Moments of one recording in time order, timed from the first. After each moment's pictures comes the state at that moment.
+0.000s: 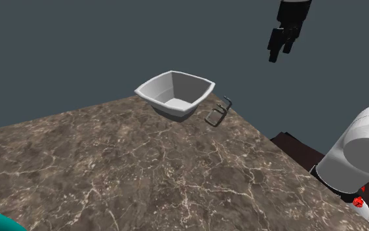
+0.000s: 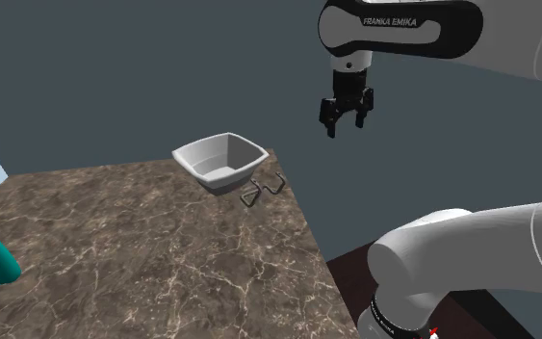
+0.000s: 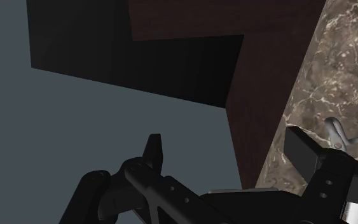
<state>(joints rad) 0.00 -0.74 -0.03 -2.31 -0.12 1.56 -0.04</state>
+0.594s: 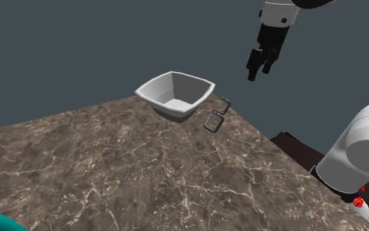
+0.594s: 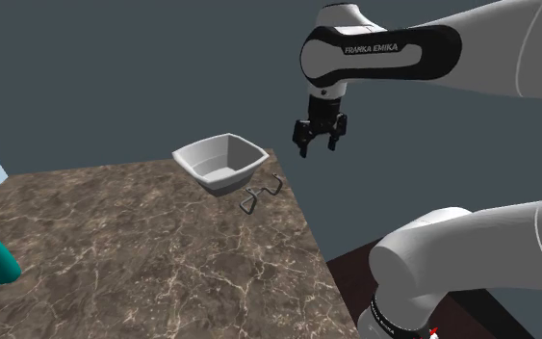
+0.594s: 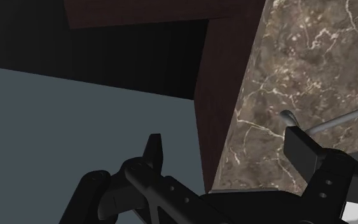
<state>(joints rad) 0.05 -0.74 0.02 -2.47 0.02 1.76 0.06</state>
